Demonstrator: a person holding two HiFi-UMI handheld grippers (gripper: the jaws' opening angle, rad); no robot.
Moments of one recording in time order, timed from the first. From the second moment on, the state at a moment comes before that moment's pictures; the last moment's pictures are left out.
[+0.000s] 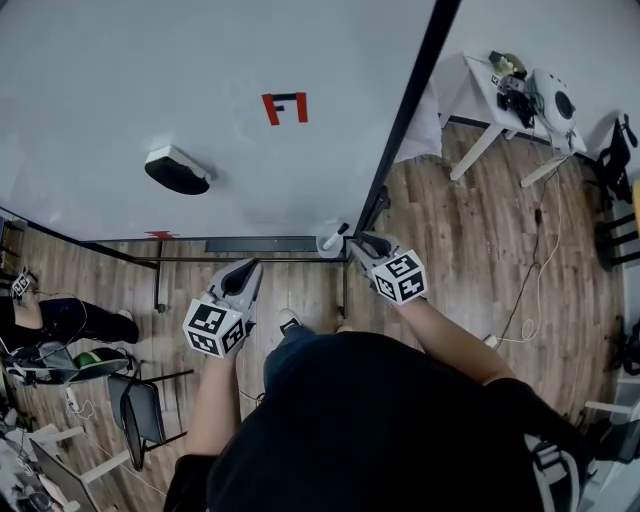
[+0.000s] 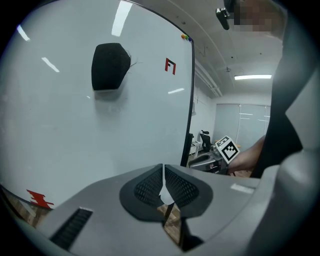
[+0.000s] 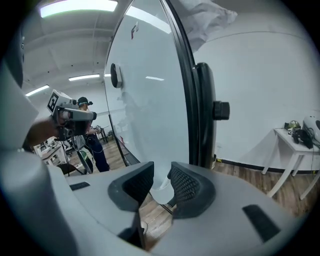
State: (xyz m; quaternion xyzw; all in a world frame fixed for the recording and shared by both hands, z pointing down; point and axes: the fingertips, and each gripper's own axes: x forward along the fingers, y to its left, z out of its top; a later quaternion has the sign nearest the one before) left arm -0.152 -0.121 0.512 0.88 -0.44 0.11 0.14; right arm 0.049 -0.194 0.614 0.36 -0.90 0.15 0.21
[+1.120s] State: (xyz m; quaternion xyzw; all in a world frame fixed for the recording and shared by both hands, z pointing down) left arm -0.111 -0.076 0.502 0.88 -0.44 0.11 0.12; right arm 0.092 -0.146 0.573 0.35 -0.91 0.14 0.17
